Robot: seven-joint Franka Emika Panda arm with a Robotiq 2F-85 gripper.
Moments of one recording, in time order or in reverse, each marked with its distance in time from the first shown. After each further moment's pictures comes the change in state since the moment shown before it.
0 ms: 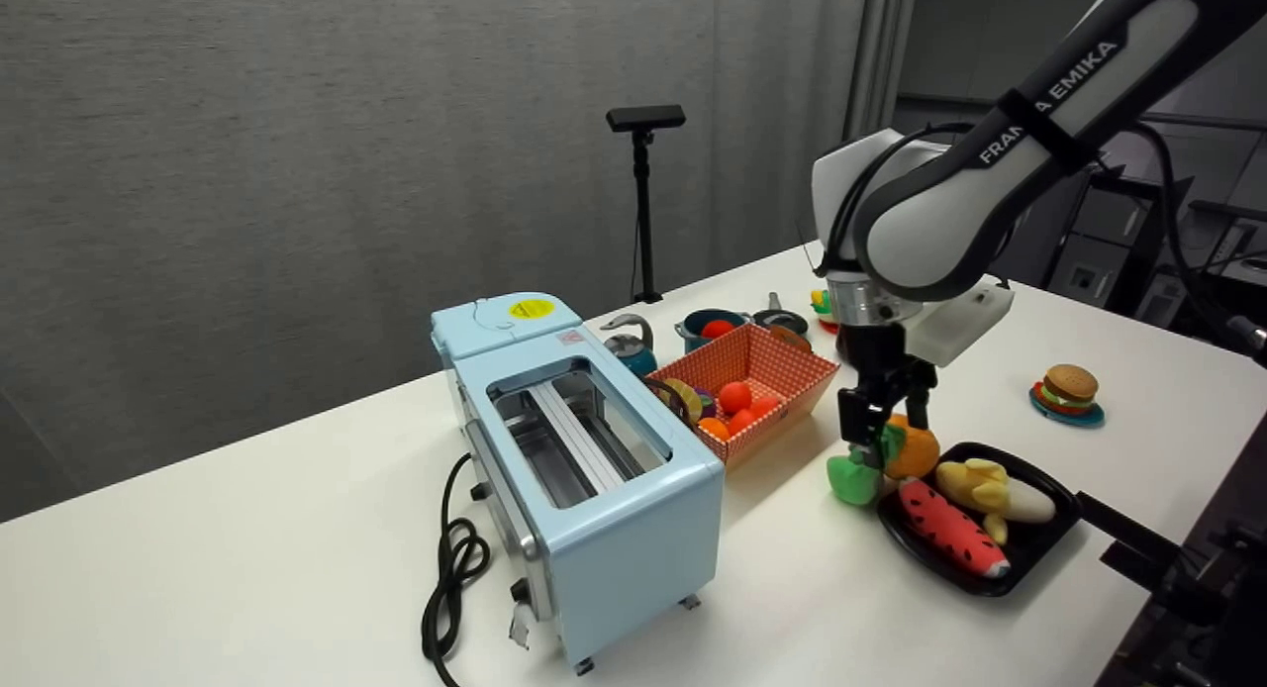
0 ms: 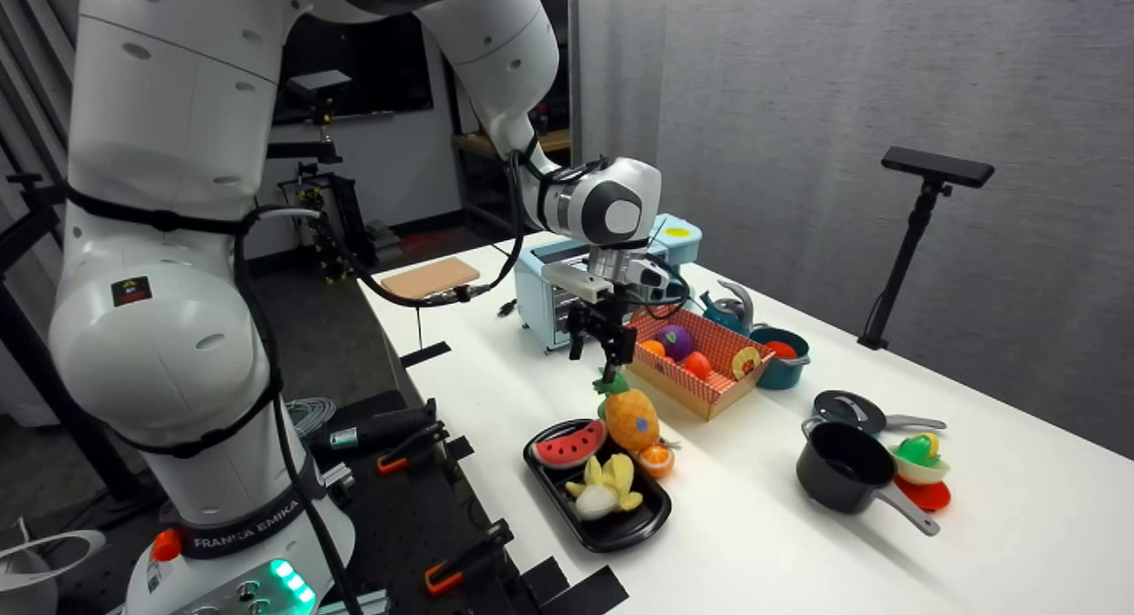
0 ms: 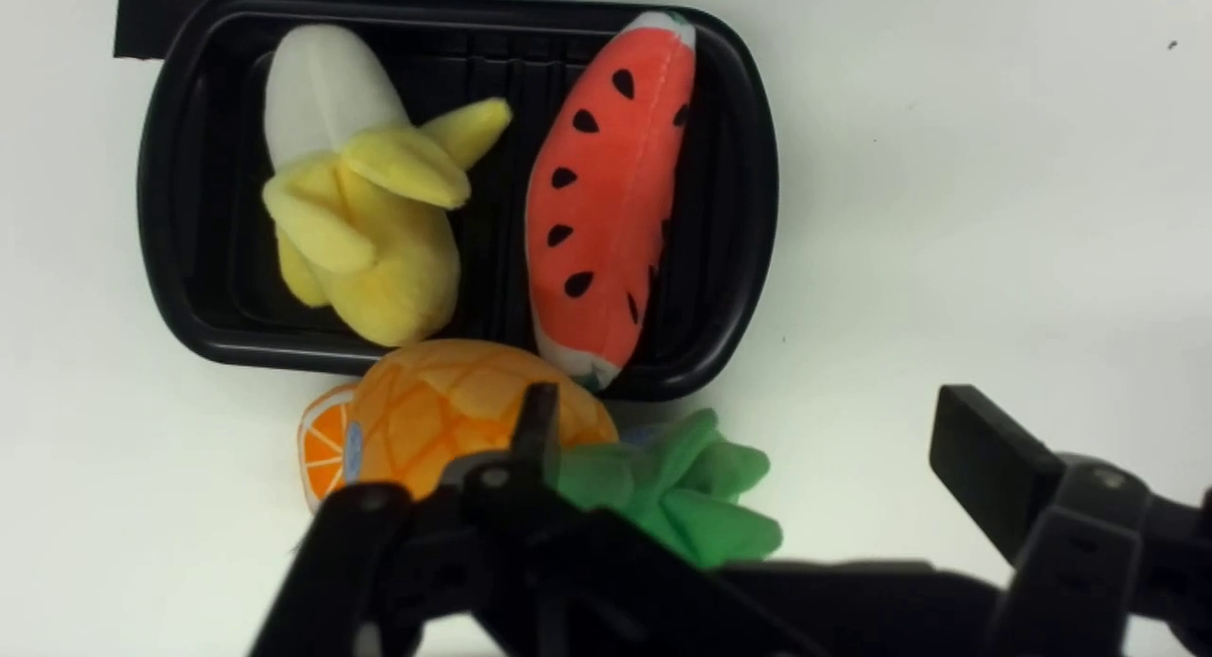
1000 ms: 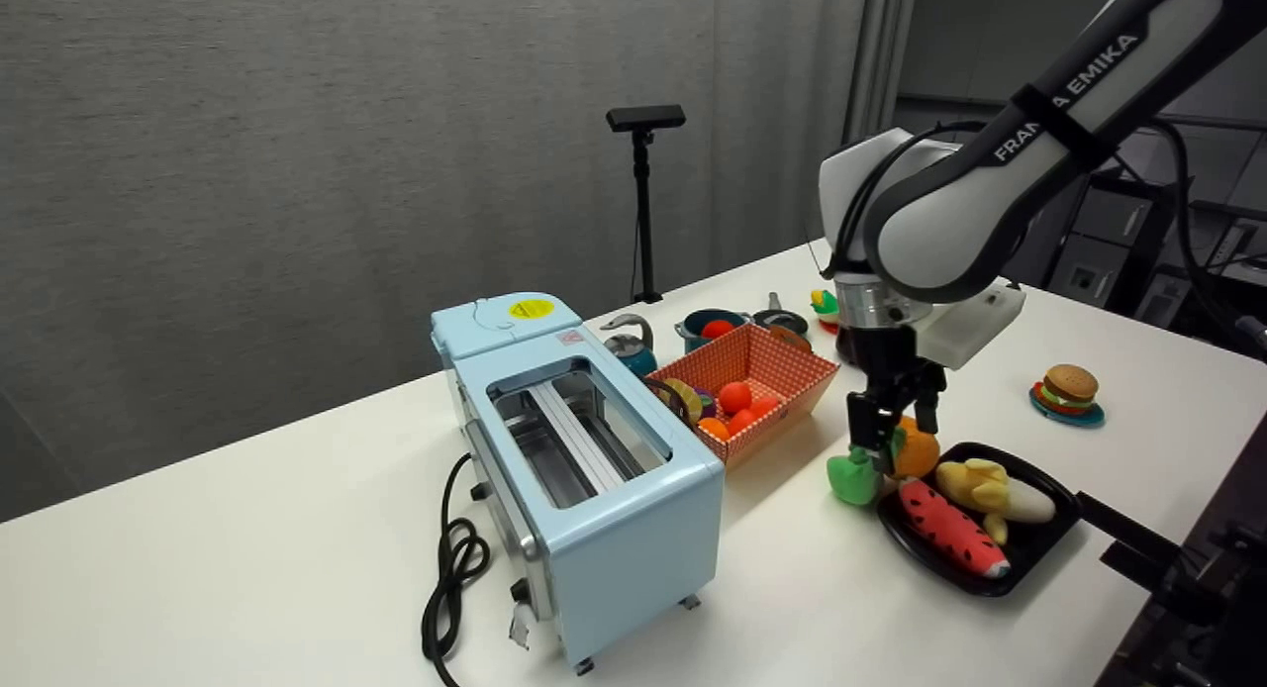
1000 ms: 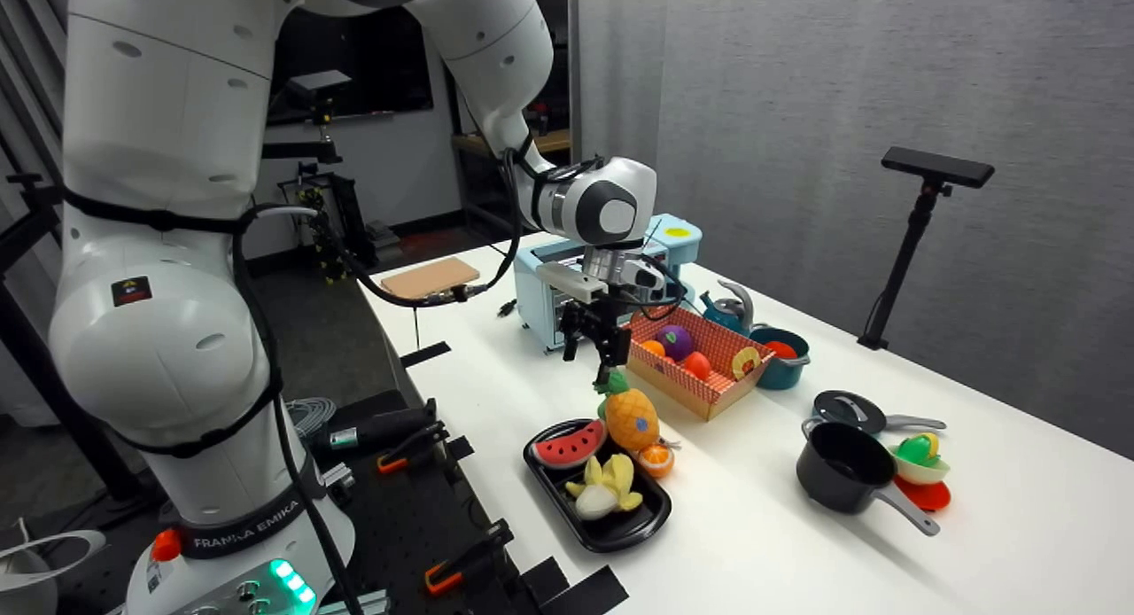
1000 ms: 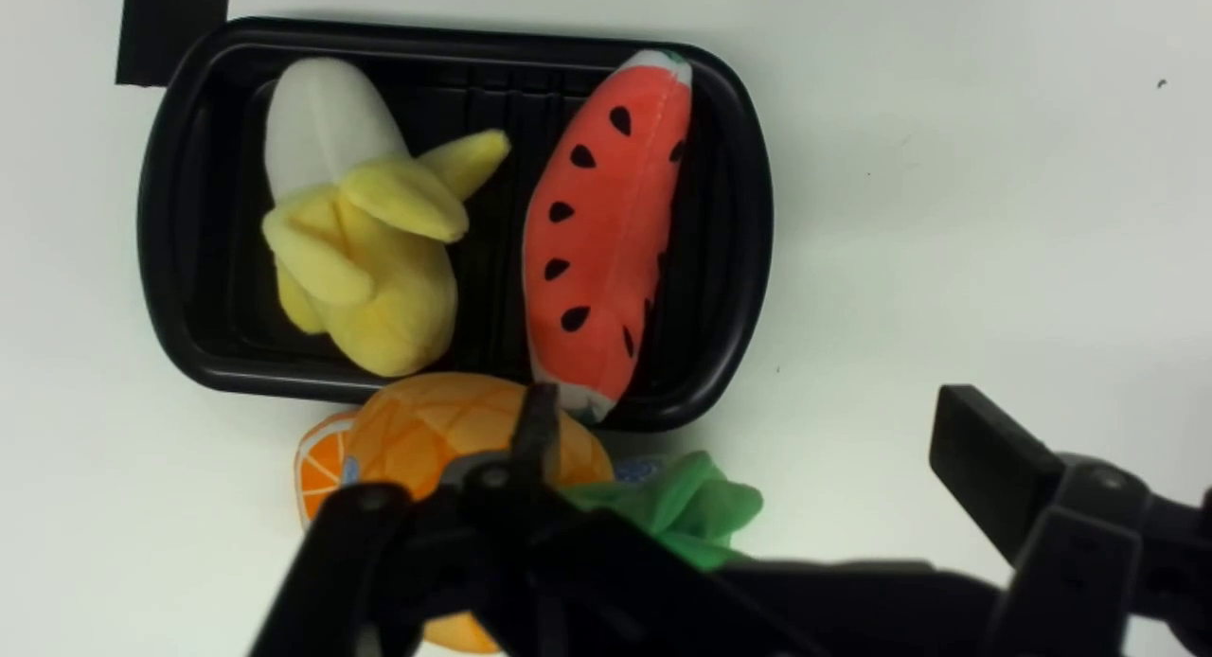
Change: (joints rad) arm 0.000 -0.023 0.004 -0.032 0.003 0.000 -0.006
